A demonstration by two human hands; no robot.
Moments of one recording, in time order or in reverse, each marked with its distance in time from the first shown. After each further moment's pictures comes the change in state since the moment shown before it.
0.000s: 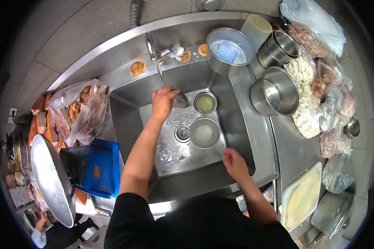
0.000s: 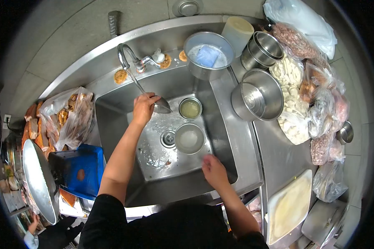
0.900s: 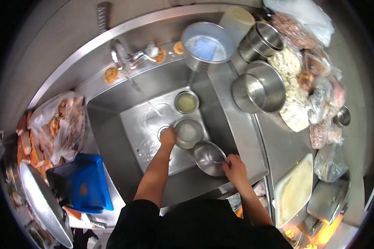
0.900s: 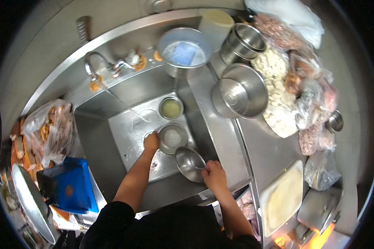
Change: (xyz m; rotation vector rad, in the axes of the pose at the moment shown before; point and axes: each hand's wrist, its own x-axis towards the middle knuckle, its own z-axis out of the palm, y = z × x) left_hand -0.133 0.016 0.196 -0.033 -0.536 -0.550; right_hand -0.018 0.011 -0.036 -0.420 0.188 0.009
